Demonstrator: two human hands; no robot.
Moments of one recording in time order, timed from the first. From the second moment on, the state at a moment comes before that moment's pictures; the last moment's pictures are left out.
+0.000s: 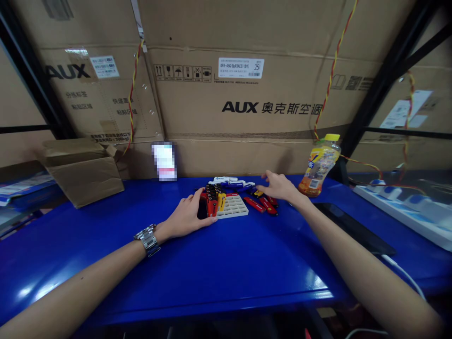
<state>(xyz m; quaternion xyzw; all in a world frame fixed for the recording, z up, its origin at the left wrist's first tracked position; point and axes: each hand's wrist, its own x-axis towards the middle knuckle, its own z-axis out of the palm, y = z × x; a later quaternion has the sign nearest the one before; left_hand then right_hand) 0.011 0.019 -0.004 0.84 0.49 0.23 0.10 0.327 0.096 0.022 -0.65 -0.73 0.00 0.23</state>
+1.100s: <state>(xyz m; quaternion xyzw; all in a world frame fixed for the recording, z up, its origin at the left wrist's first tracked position) 0.015 0.012 -0.002 0.83 0.45 0.31 0.06 0.242 0.056 0.025 -0.32 -0.46 0.61 0.55</state>
